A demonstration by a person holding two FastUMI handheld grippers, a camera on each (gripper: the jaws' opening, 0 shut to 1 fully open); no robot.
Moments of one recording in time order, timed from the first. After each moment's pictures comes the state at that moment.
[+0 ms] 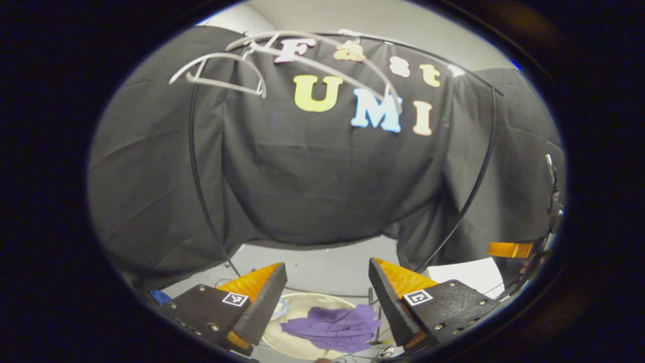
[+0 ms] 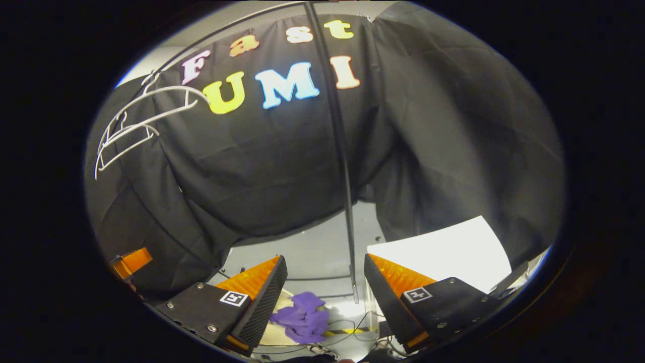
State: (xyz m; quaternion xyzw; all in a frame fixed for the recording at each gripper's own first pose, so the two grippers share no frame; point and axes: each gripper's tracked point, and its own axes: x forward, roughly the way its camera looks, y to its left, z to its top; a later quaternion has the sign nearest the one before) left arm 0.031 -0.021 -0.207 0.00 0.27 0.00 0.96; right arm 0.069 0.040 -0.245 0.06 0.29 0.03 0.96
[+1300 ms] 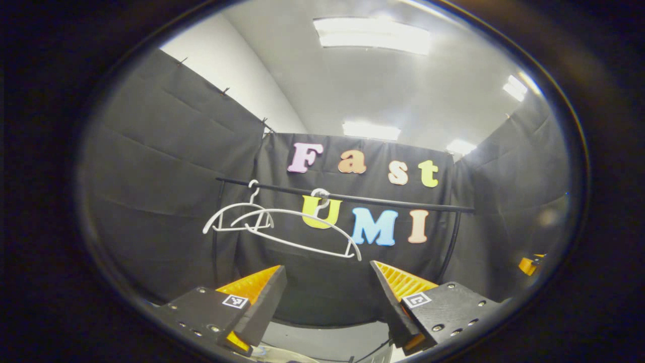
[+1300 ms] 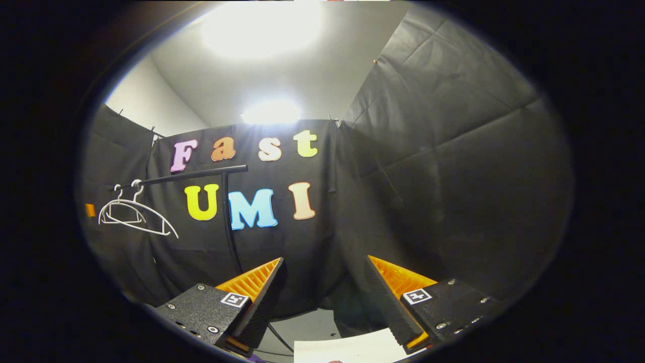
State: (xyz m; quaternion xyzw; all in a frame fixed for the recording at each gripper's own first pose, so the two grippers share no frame) left arm -0.027 -0.102 0.065 -0.01 -0.02 0.06 1.00; right arm 0.054 -0.166 -0.020 0.03 -0.03 -0.05 1.00
